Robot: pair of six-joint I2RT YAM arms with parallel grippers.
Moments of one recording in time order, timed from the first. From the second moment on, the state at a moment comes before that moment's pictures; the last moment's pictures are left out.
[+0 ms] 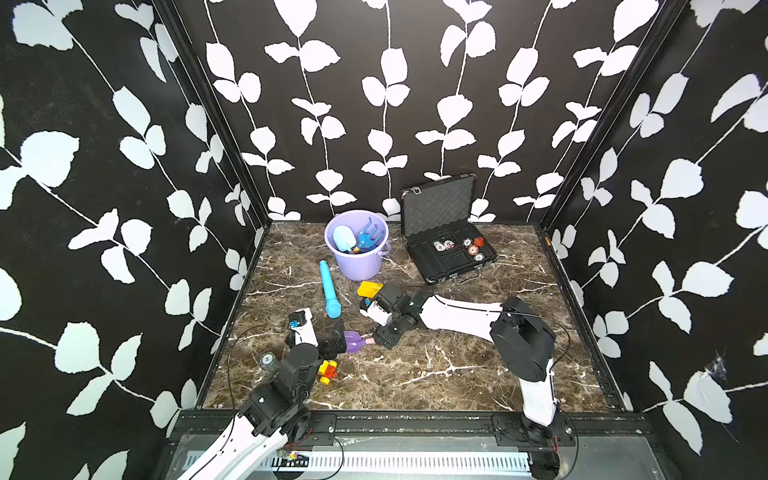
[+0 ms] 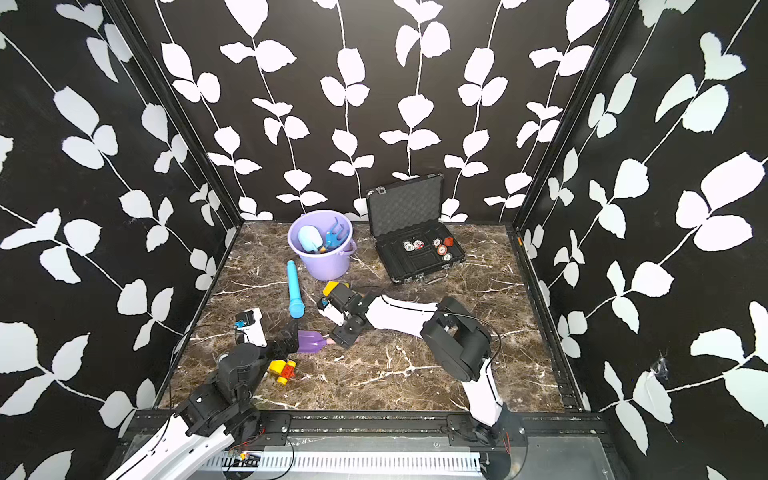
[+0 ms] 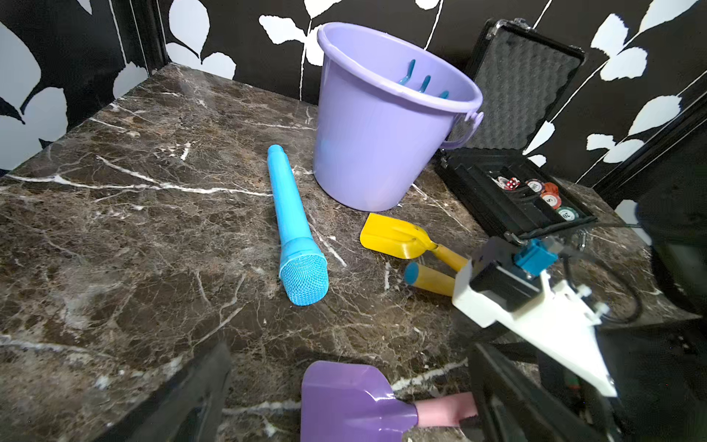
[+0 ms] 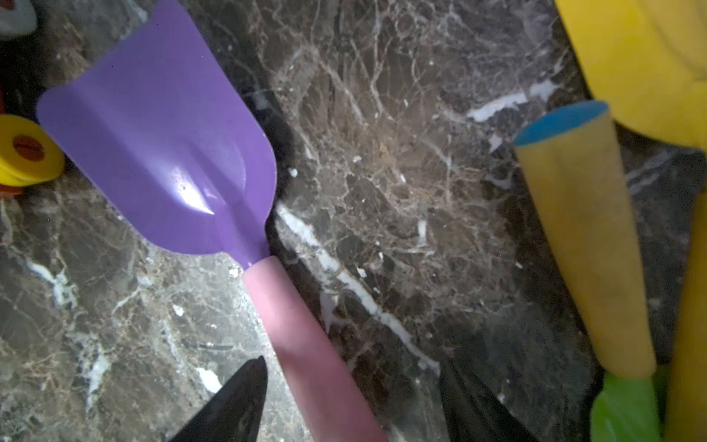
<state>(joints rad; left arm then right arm) -0.73 0.22 0.25 -0.39 -0.54 -0.50 0.99 2.00 1.40 -0.54 -0.14 -0.09</state>
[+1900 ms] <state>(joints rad) -0.73 0.36 0.26 -0.36 -0.48 -0.53 1.07 1.78 1.06 -0.41 0.15 0.05</state>
